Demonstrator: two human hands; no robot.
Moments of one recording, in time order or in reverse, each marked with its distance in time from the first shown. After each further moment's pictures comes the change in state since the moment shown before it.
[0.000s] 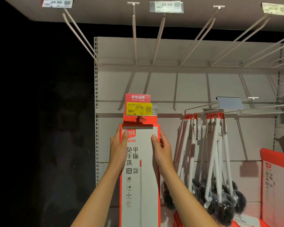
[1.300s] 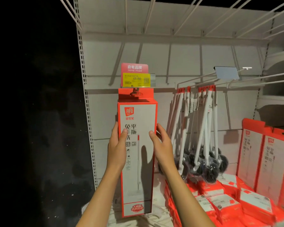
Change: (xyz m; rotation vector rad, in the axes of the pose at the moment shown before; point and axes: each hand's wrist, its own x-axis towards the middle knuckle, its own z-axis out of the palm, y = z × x) left_hand -0.092 0.005 -0.012 -0.138 -0.048 -0.110; right_hand -0.076 0.007 -0.008 -0.200 0.067 0.107
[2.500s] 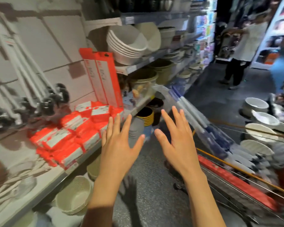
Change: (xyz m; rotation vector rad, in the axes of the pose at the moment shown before) left_hand -0.444 0.084 0.306 0.597 -0.930 0.273; right_hand -0.433 -0.124 -0.467 -1.098 0.487 0.241
